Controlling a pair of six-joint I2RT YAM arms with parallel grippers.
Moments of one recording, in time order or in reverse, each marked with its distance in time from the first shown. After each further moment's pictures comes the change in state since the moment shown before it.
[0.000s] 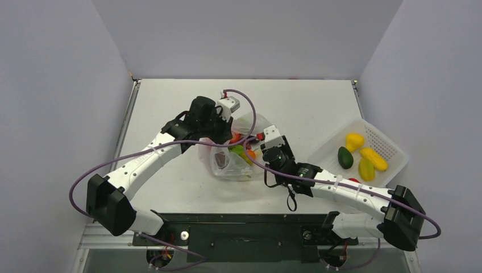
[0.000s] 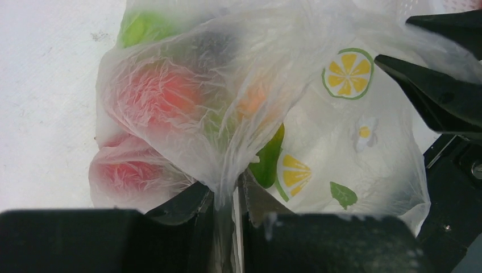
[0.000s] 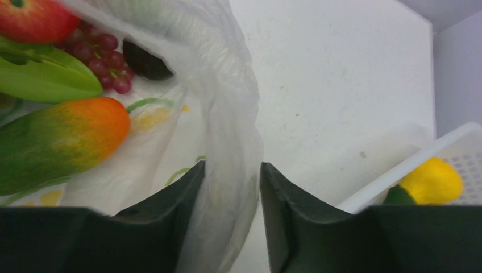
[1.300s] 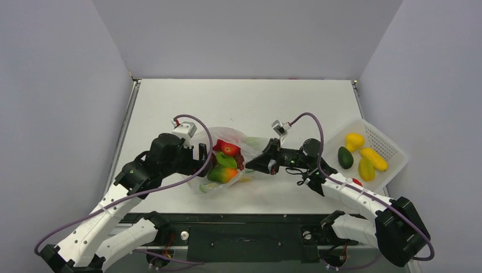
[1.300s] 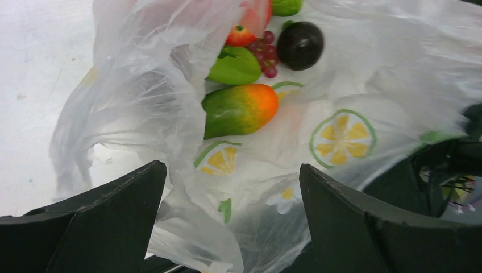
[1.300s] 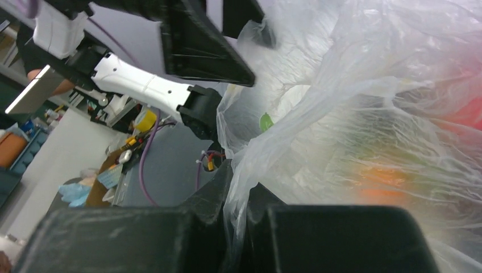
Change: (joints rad) left arm -0.014 -0.602 -0.295 -0.264 -0.198 -0.373; right arm -0.377 -0.072 -0.240 0.860 -1.666 0.669
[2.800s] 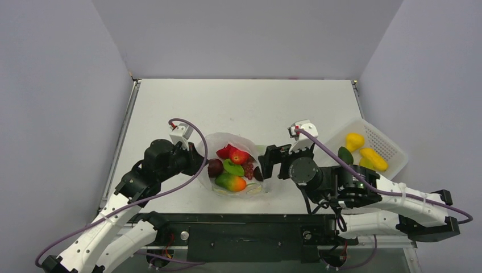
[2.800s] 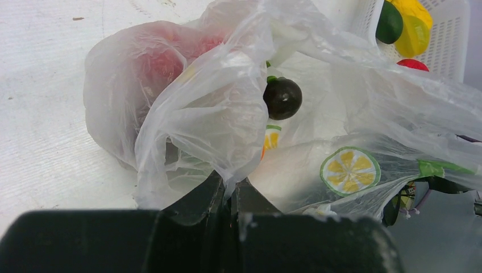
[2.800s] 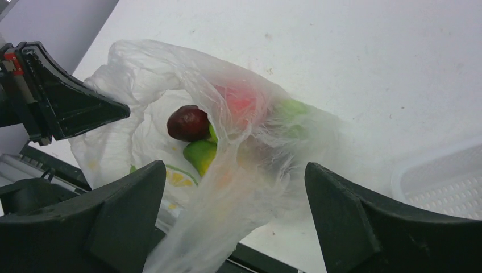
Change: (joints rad) left arm 0.055 -0.096 -0.176 0.251 0.130 -0.061; right arm 0.779 -0.160 0.789 -1.568 1.678 -0.070
